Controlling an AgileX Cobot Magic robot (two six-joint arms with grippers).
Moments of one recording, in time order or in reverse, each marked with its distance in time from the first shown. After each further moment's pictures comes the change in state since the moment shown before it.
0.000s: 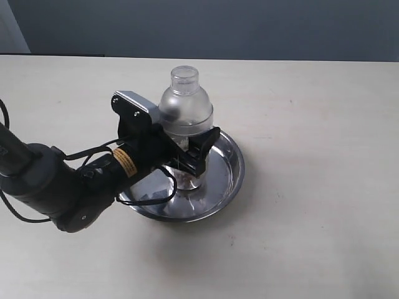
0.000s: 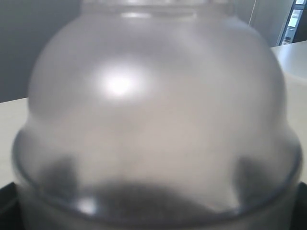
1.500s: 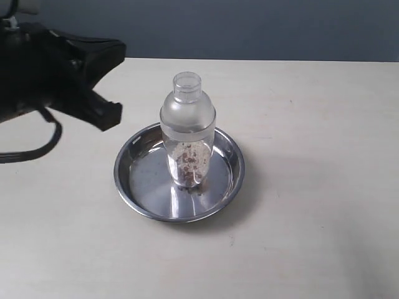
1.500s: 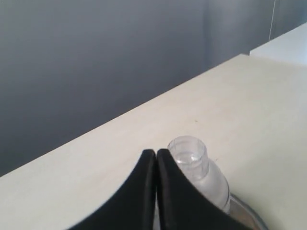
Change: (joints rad) left arm 0.001 -1.026 0.002 0.013 1.135 0.120; right arm 0.000 0.000 0.000 0.000 0.000 0.000
